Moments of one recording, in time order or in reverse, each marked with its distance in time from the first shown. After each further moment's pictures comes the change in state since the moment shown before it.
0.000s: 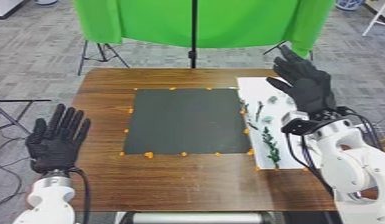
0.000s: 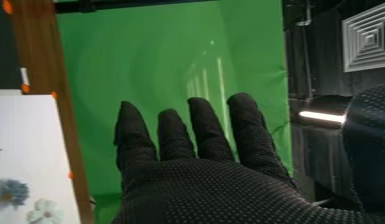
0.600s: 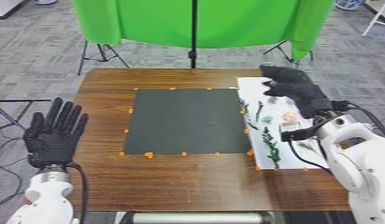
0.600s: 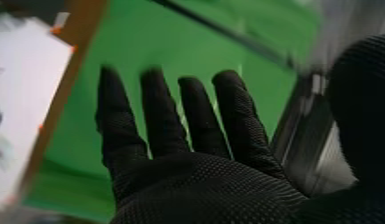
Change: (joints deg) left arm -0.9 1.5 -0.5 0.4 0.8 -0.4 0.4; right arm 0.4 2.0 1.8 -4.2 -29.4 -12.8 6.6
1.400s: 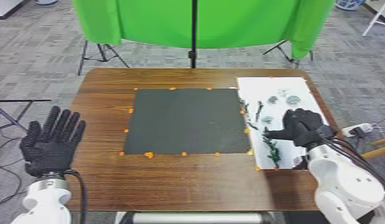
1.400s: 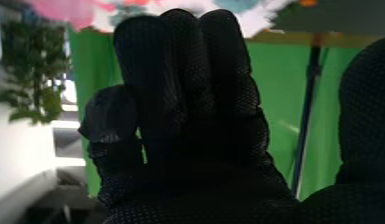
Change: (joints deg) left arm 2.7 -2.1 -1.2 -0.9 -1.6 0.2 0.2; right arm -10.0 12.7 -12.4 -2.6 -60.5 7.1 14.7
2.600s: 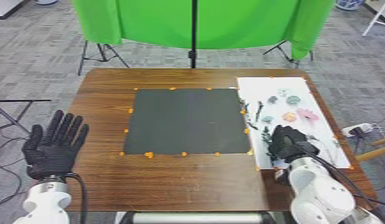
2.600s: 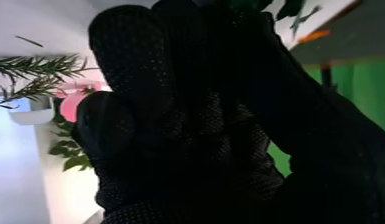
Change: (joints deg) left arm 1.3 -0.1 -0.2 -0.4 -2.0 -0.3 -1.4; right arm 1.7 -1.7 -9.9 2.1 10.0 6.8 12.6
